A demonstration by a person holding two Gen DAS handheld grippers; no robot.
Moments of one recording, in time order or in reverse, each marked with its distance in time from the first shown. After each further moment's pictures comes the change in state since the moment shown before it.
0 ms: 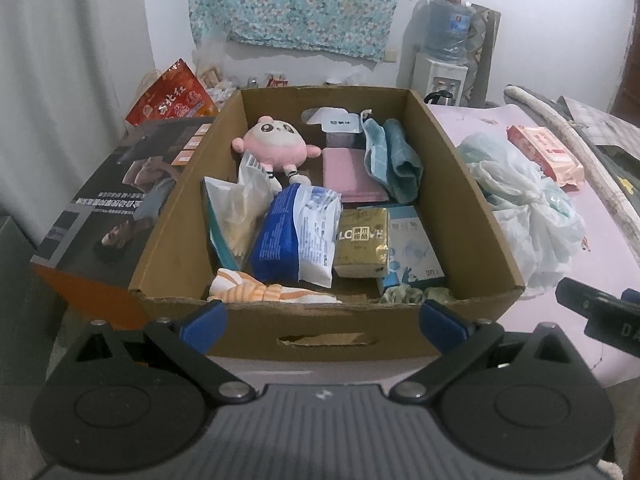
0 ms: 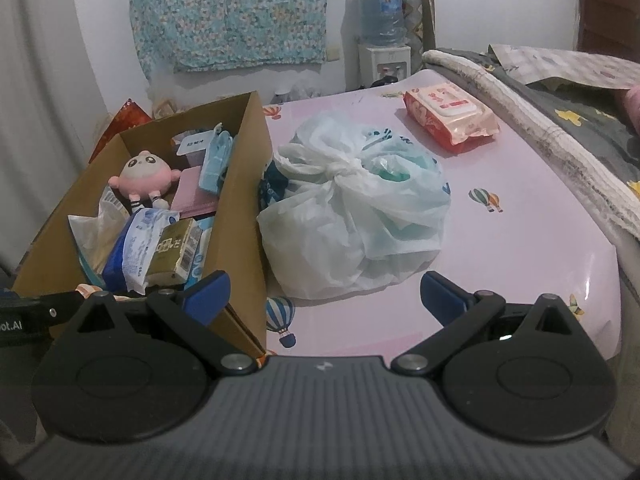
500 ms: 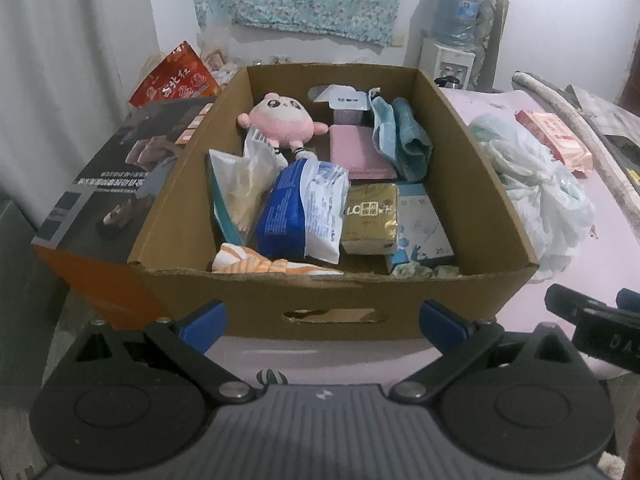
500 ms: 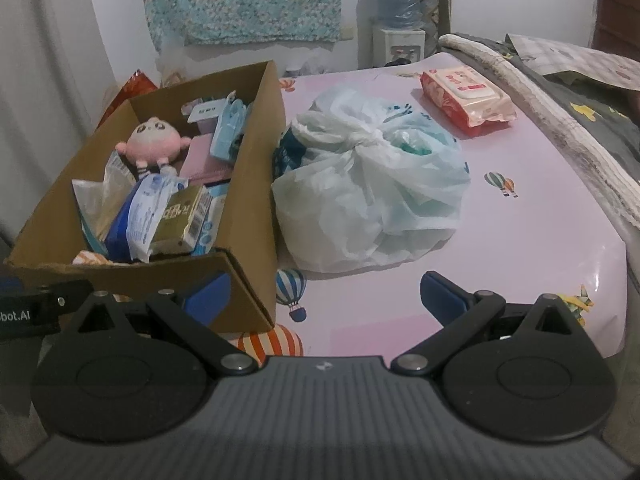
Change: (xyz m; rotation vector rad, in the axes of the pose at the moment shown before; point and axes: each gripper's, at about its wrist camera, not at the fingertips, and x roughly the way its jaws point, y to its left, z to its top) left arm 0.009 0.004 -0.010 -0.014 0.052 0.012; right arm 0.010 0.015 -0.011 -0.063 0.069 0.007
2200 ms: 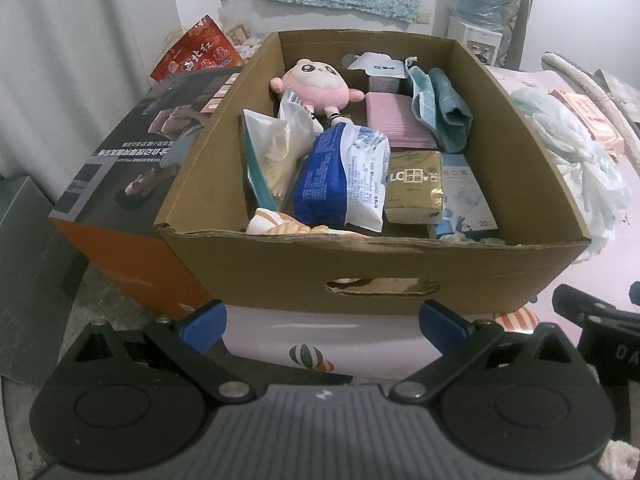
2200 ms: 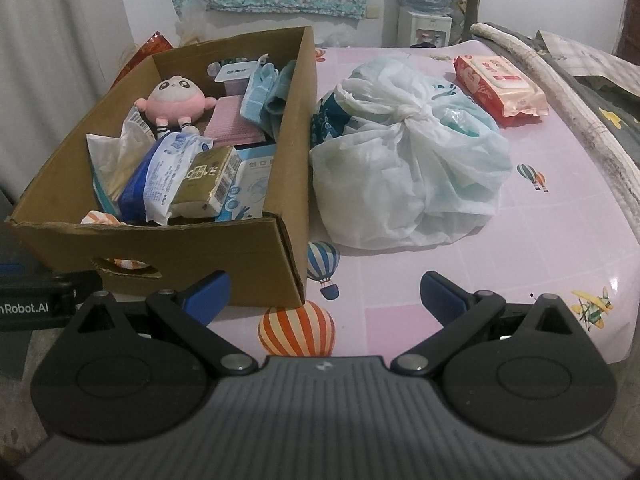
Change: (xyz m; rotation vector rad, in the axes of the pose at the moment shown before) left arm 0.015 0.017 -0.010 -0.020 0.074 0.067; right arm 0.016 0.028 -0.007 -0.087 0.072 0.024
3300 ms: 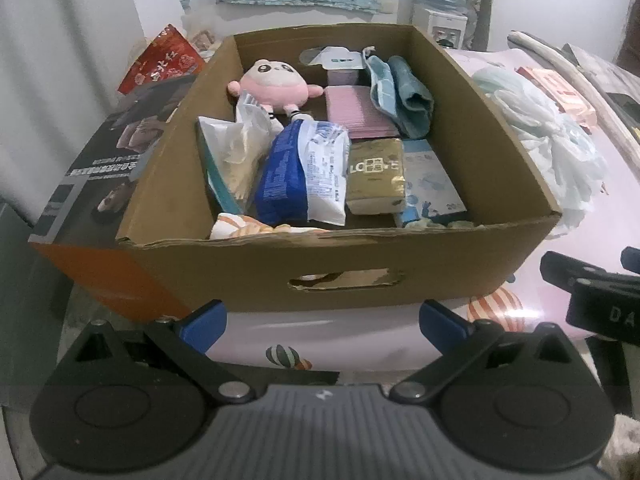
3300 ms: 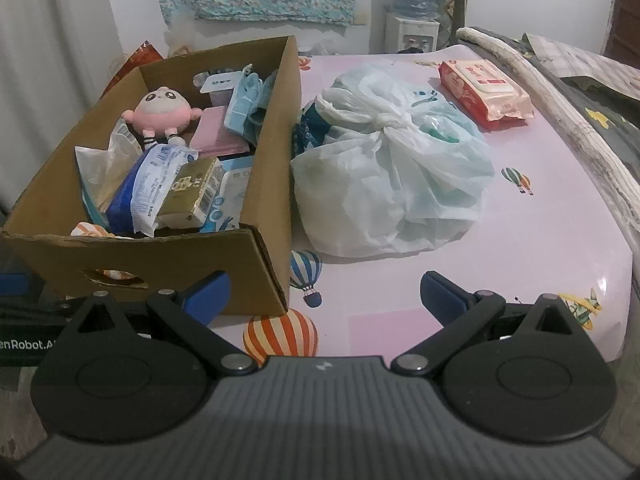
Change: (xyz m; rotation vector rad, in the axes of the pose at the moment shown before) left arm 0.001 -0.016 -0.001 0.096 0.010 -0.056; right arm -0.004 -0.009 0.002 0.023 -0.019 -0.029
